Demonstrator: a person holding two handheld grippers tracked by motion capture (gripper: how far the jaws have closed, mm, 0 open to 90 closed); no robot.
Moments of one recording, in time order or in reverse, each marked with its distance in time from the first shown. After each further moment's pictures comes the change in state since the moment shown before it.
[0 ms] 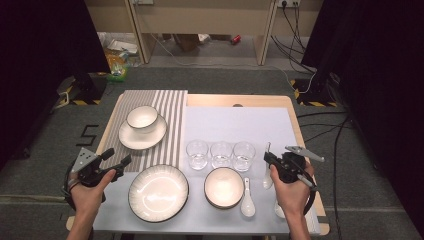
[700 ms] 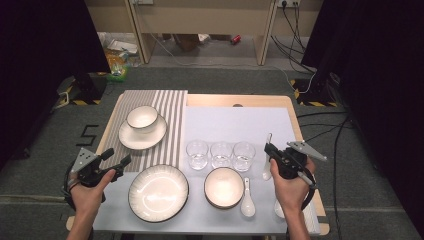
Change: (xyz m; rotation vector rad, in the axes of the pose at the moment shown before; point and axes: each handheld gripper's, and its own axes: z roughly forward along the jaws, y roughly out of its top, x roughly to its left) left arm 0.000 0.000 0.000 -0.003 0.002 -0.003; right arm 0.007 0.013 -0.004 -0.132 0.002 -0.034
